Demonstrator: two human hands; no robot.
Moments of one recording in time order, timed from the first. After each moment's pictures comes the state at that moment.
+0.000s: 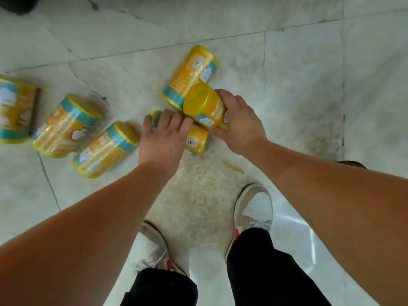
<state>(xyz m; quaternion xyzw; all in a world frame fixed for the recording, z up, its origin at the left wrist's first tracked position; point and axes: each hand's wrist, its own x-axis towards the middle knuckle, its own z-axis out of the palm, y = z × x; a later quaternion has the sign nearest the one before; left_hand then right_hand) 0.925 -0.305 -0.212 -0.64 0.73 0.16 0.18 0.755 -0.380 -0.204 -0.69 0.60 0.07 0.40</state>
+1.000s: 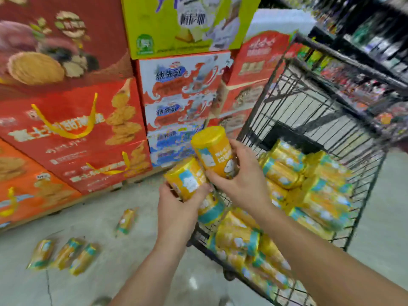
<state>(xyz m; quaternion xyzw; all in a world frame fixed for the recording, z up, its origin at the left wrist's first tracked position) 0.599 -0.288 0.536 -0.63 0.30 0.56 -0.44 0.453 -0.324 0.555 -0.63 0.68 -0.32 0.19</state>
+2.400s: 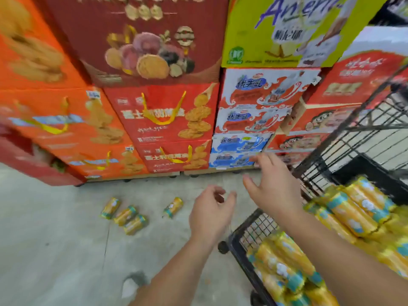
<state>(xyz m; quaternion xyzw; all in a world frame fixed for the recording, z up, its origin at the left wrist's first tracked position) 0.623 -0.278 0.515 -0.78 0.37 0.40 -0.33 0.497 -0.342 0.558 -0.78 0.60 -0.14 0.09</state>
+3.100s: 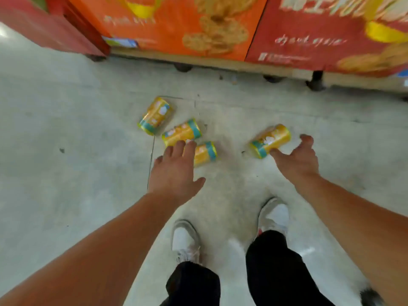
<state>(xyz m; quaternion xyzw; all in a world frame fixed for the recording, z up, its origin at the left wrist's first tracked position) 1.054 -0.229 0.005 -0.81 0.52 0.27 0.07 0.839 -0.375 -0.031 -0.53 0.75 0.06 0.38</state>
